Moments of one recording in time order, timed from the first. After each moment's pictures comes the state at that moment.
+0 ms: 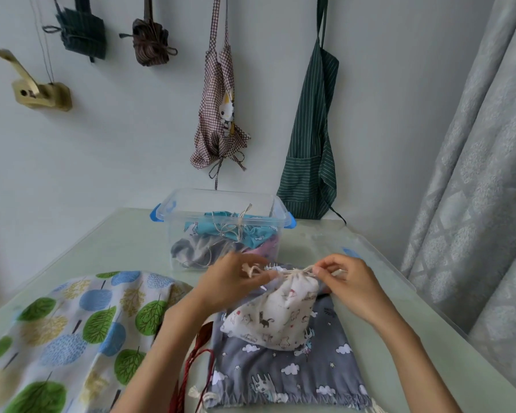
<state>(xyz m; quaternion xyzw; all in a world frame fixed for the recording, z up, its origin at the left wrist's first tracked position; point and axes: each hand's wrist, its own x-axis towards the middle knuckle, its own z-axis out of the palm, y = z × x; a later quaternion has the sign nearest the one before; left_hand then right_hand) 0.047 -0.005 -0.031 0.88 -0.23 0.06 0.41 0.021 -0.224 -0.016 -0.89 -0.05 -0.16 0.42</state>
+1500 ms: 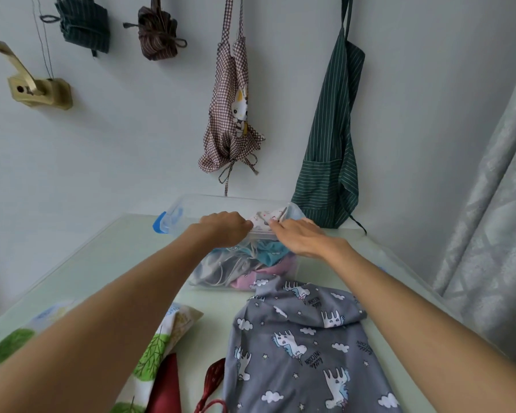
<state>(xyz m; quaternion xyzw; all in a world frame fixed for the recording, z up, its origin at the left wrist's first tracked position) 0.185 0.024 0.016 0.99 -0.09 0.04 0.07 0.168 -0.138 0.022 -0.99 -0.10 -0.02 0.11</state>
